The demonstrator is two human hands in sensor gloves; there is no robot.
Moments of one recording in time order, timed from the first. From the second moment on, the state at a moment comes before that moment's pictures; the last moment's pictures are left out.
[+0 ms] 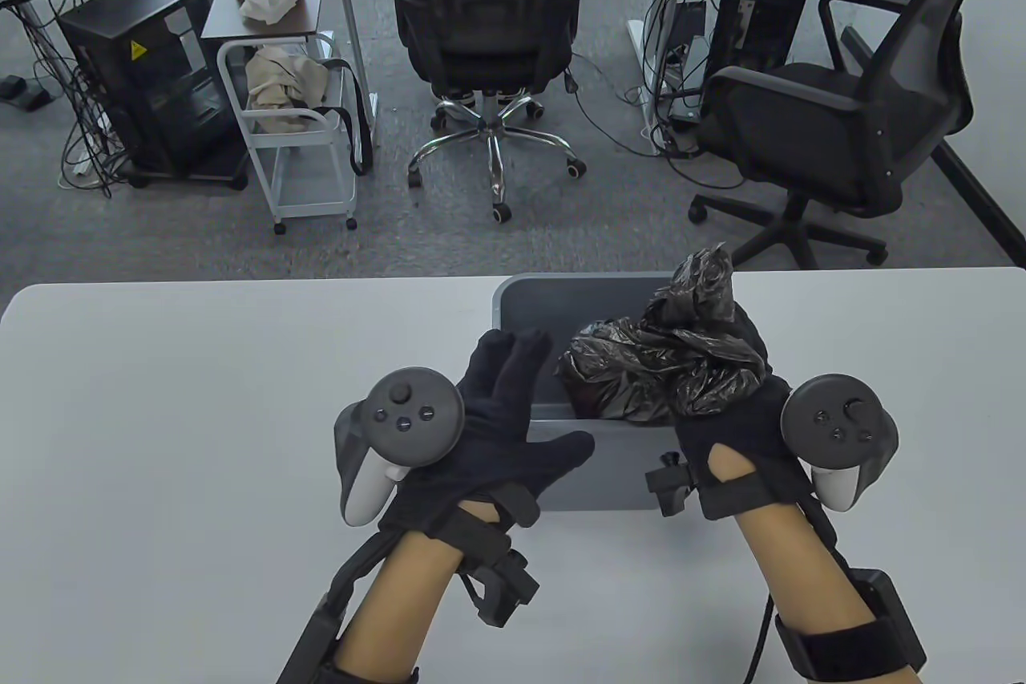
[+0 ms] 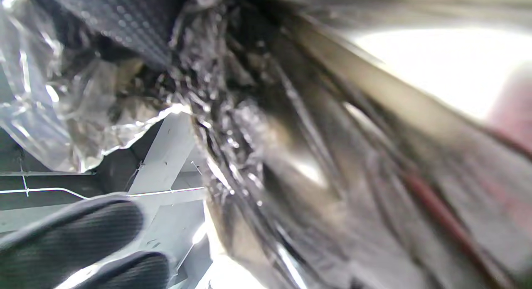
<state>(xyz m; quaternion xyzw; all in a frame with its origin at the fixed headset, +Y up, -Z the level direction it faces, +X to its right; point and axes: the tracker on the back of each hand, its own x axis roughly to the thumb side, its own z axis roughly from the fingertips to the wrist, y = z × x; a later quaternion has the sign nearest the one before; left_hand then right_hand) -0.080 -0.530 -0.293 -0.05 -0.19 0.44 0.87 0.185 -0.529 -0.311 0.11 -0.25 0.83 0.49</state>
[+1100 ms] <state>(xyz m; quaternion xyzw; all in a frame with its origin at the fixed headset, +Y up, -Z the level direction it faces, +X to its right) 0.002 -0.511 -0.331 -0.14 -0.23 0.57 0.77 0.183 -0.534 -0.304 0.09 -0.26 0.86 0.44</state>
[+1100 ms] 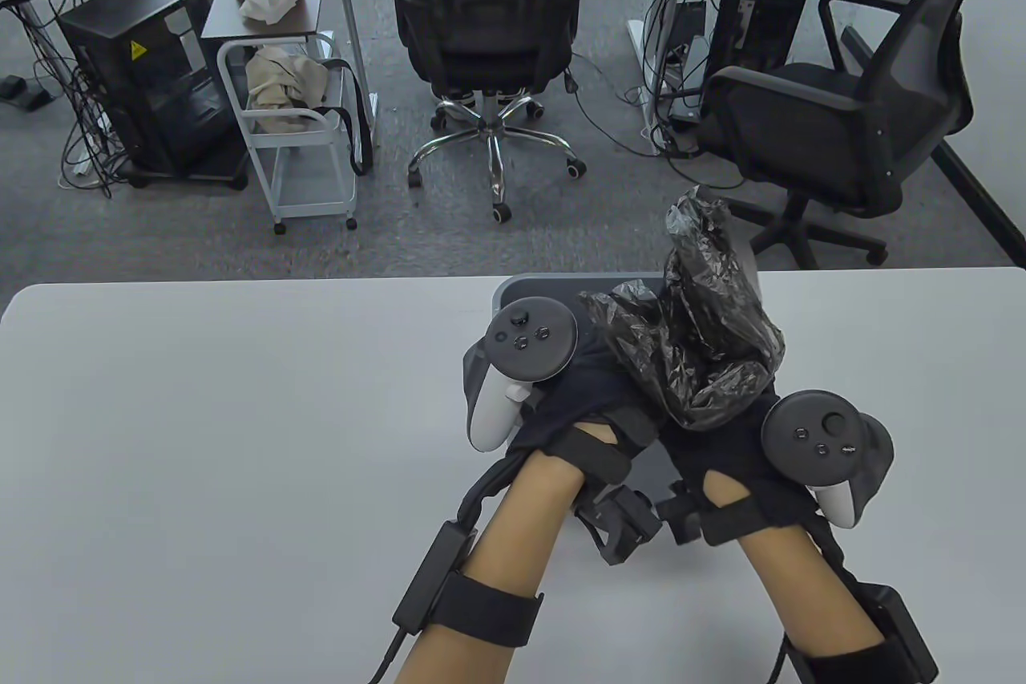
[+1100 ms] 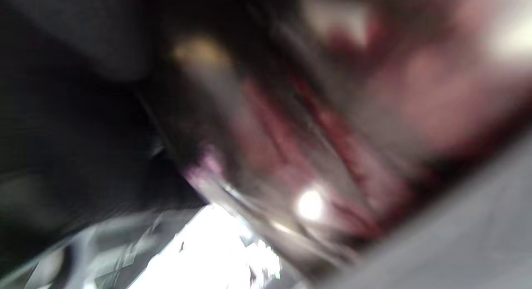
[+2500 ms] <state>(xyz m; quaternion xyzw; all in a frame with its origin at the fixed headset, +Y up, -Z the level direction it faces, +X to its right) -0.055 -0.534 -0.258 0.07 -0.13 0.52 0.84 0.178 -0.521 -0.223 0.28 -0.13 0.81 0.49</state>
